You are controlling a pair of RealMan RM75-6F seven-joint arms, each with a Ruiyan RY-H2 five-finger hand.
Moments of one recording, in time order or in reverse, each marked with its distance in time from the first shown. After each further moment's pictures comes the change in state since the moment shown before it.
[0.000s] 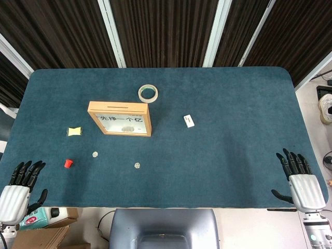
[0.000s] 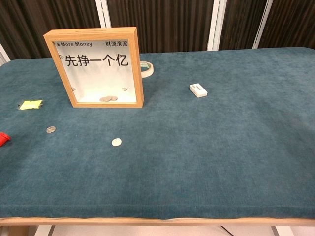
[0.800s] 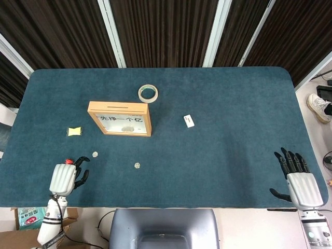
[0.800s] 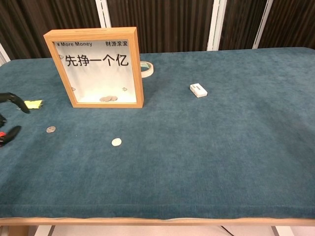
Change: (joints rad) left arm -0.195 -0.460 -0.180 0.297 -0.140 -0.234 0.079; right arm 0.016 -0.006 0.011 -0.005 0.026 -0.036 -0.005
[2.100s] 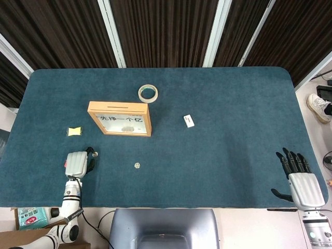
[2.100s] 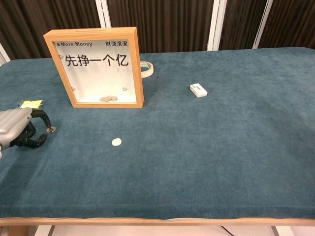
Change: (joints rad) left arm -0.174 -0.274 -0.101 0.437 -0.242 -0.235 0.078; right arm -0.005 0.008 0.000 -0.002 0.005 0.005 0.005
